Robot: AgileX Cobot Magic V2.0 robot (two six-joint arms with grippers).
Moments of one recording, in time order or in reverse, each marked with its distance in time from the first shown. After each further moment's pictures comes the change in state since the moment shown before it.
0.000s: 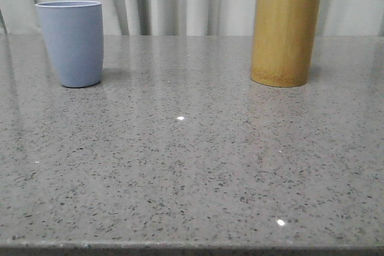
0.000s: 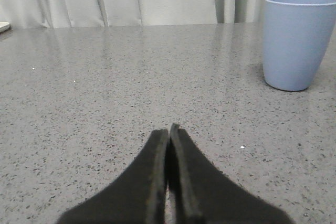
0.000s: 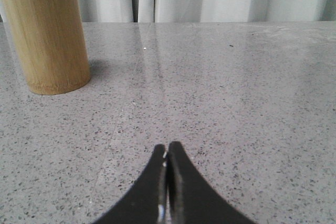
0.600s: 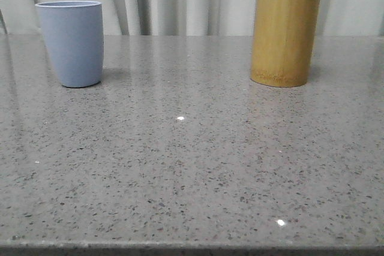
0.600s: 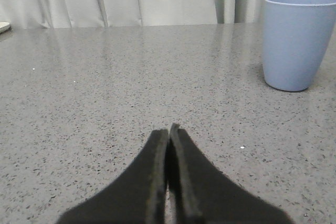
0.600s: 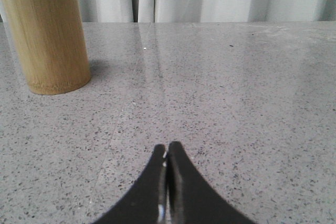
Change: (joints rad) left arm 0.000 0.000 0.000 0.000 0.000 0.000; right arm 0.000 0.000 0.000 0.000 0.000 0.000
